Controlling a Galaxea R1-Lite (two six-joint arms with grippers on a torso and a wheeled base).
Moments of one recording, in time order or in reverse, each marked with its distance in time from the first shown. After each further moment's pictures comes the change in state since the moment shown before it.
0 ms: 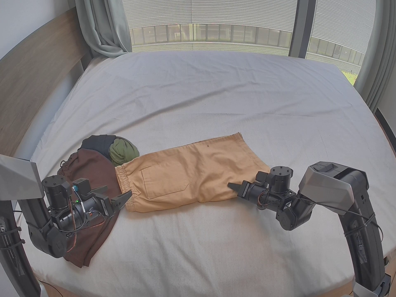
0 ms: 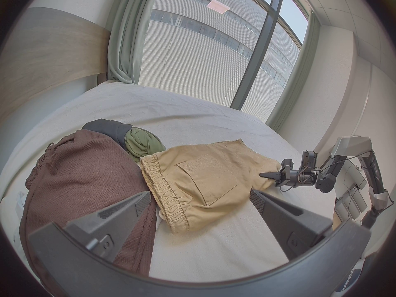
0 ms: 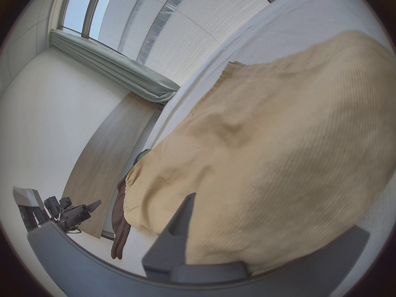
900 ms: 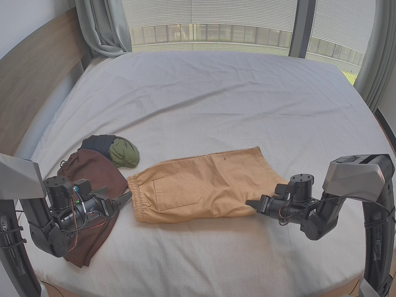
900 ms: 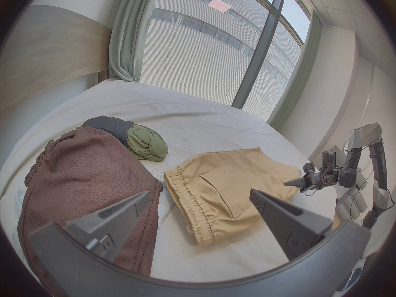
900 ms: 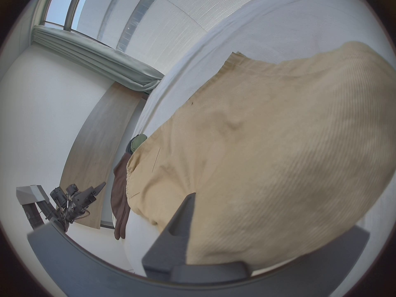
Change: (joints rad) left arm 0.006 0.023 -0.012 0.000 -0.002 0.000; right arm -0.030 -0.246 0.466 -0.018 -0.016 -0.045
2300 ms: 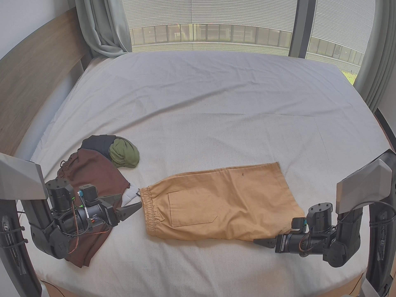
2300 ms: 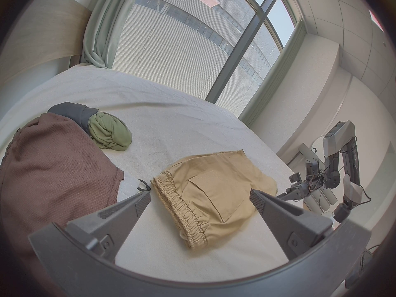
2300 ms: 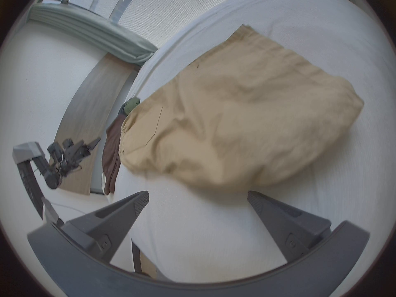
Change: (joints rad) left arm -0.005 0.017 0.011 0.000 -0.261 -0.014; right arm 0.035 -0.055 0.500 -0.216 -0.007 -0.150
